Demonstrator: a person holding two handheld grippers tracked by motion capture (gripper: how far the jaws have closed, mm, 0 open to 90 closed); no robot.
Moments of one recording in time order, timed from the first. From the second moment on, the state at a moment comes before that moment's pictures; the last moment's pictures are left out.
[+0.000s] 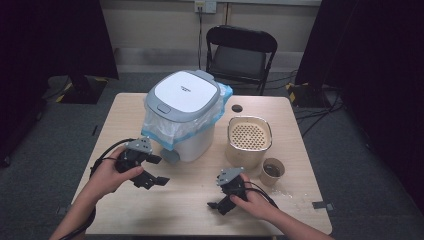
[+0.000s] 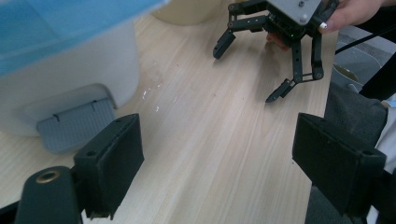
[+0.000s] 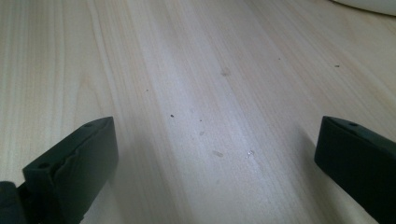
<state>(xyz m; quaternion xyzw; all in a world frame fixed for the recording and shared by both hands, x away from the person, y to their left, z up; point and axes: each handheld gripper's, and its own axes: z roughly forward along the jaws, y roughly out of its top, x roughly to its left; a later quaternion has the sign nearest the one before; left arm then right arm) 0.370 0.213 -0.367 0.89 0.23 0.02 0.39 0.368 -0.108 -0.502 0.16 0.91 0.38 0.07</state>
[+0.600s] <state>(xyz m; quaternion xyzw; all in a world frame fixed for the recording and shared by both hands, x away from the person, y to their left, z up) 0.380 0.216 -0.327 0.89 0.23 0.02 0.39 0.368 -0.108 -0.502 0.16 0.91 0.38 0.06</state>
